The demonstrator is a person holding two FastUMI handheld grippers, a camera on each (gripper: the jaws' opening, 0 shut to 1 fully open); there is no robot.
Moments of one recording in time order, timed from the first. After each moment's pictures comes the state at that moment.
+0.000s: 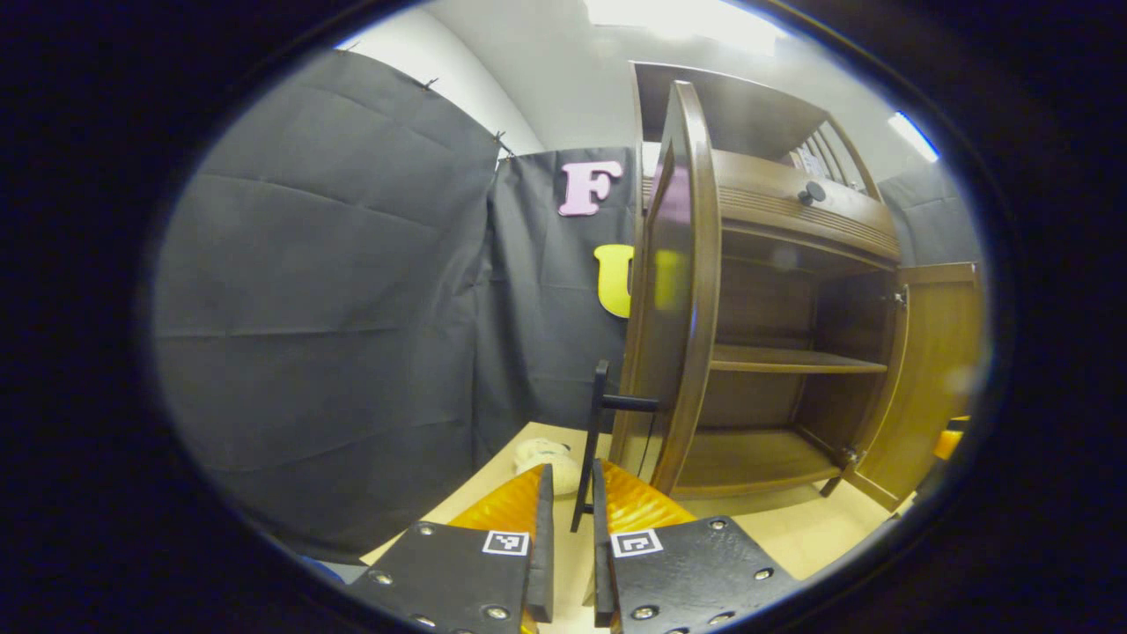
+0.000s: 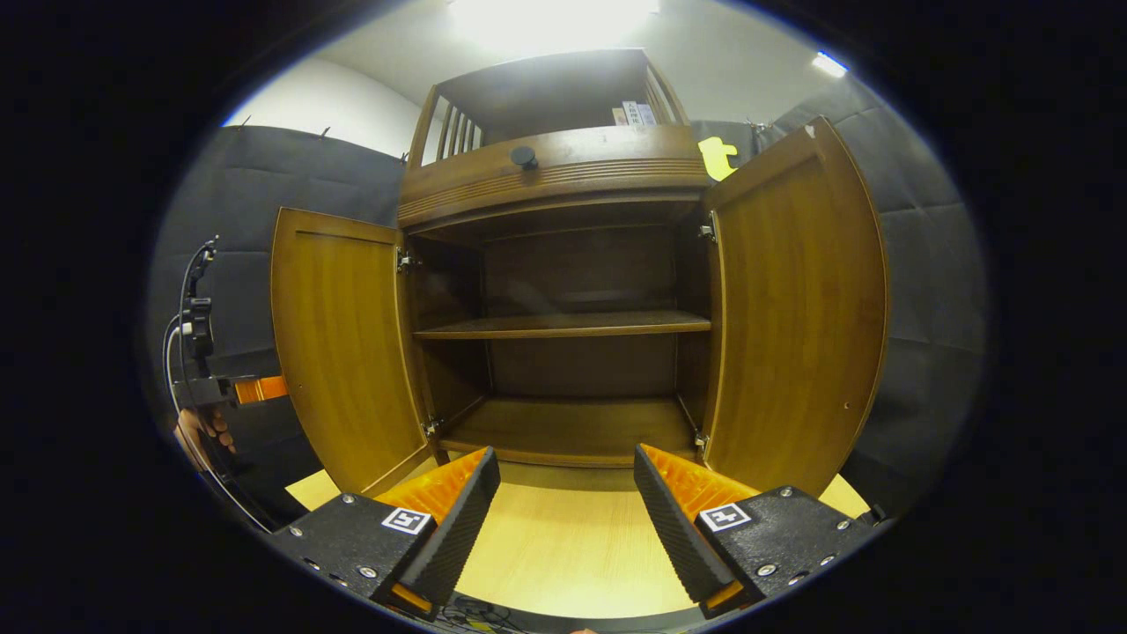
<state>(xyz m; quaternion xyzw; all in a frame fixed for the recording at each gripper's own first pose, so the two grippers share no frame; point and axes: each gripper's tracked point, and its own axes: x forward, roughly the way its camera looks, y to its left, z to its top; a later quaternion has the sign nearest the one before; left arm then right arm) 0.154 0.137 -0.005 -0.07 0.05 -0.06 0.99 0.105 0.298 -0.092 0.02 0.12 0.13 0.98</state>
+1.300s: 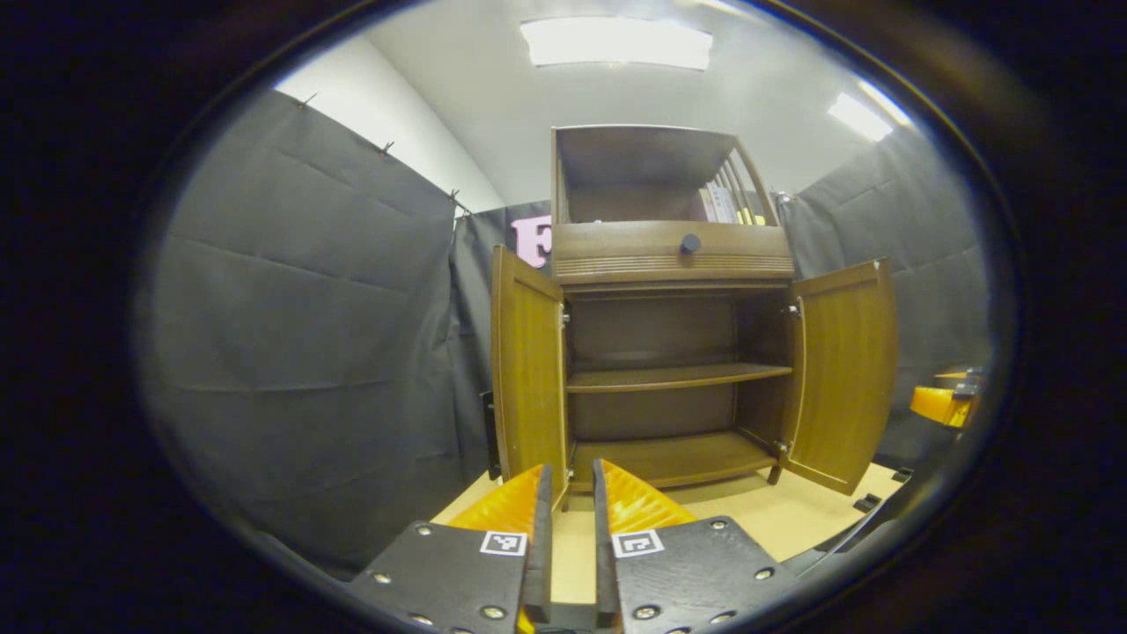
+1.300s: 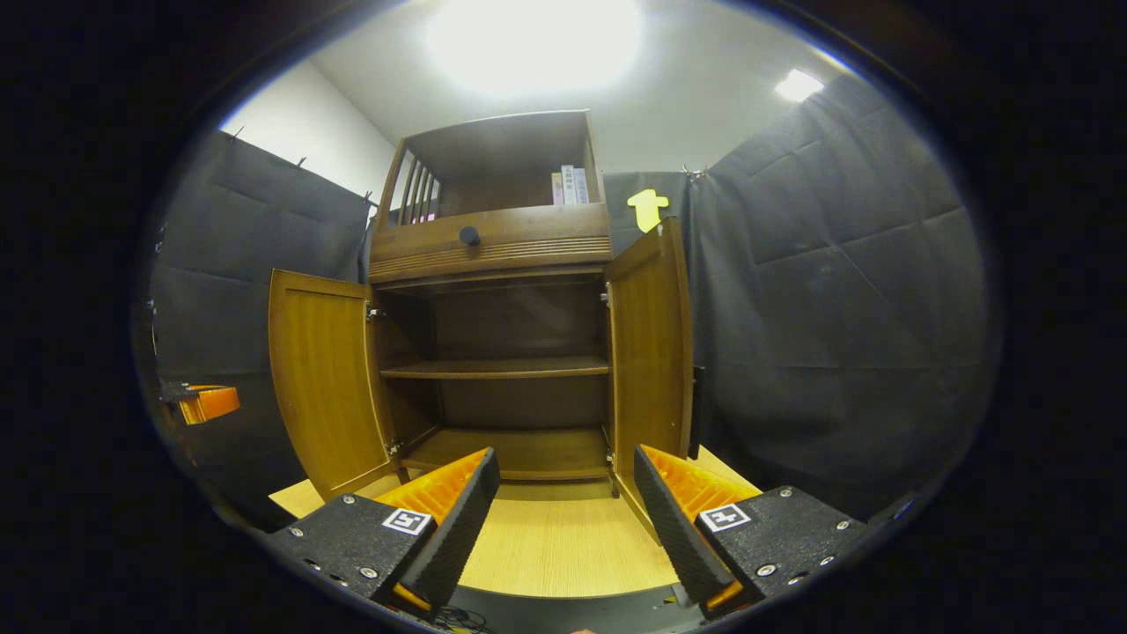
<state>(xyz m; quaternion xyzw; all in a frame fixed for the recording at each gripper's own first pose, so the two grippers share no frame) -0.081 0.046 0.074 -0.02 -0.02 -0.12 0.99 -0.017 0.188 -0.034 0.03 0.04 0.03 1.00</state>
